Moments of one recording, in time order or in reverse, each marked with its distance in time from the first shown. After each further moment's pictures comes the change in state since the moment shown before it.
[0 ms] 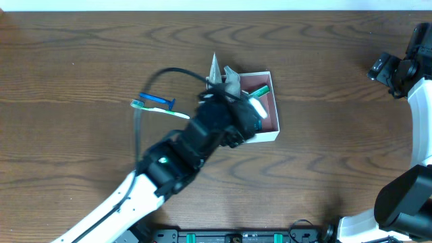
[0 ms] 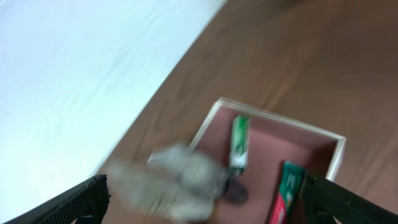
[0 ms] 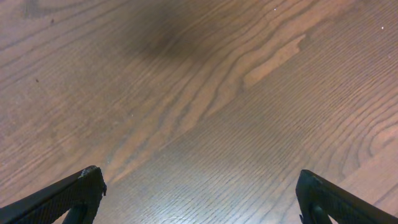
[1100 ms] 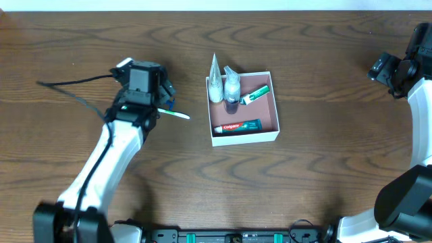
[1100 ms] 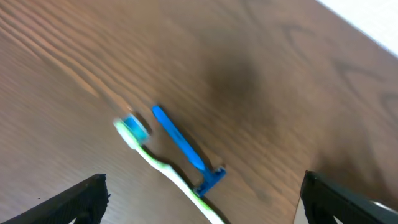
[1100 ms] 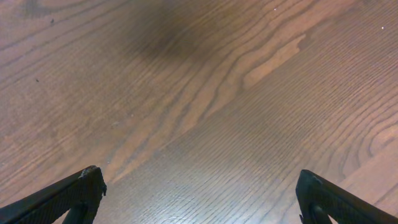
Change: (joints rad) left arm 0.591 0.287 0.001 -0.133 -0.051 -1.103; right arm 0.000 0.000 0.000 0.000 0.000 0.000
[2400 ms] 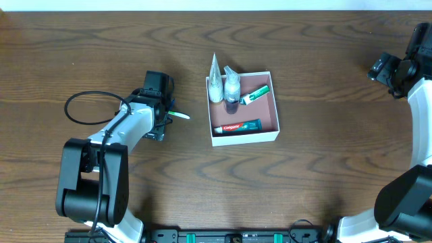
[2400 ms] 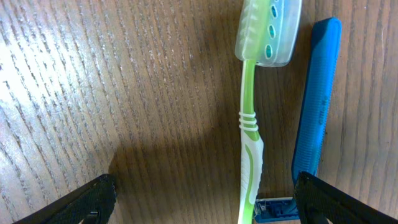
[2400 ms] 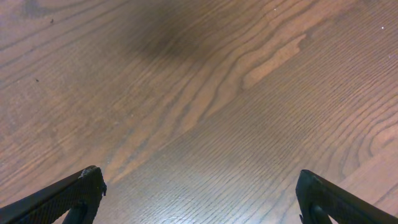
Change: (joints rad) left arm 0.032 0.315 -0.004 -0.069 0.092 -0.811; right arm 0.000 0.000 0.000 0.000 0.000 0.000
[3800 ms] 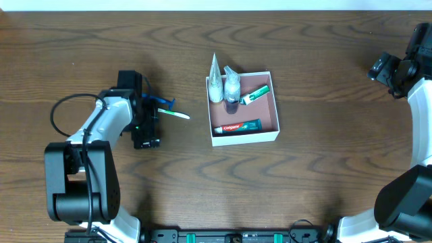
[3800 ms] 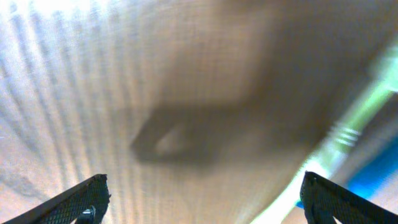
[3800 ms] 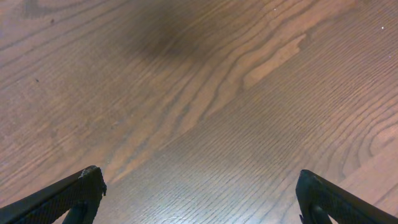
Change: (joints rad) left arm 0.172 -0.001 0.077 -0.268 0.342 -0.101; right arm 0.000 0.000 0.000 0.000 0.000 0.000
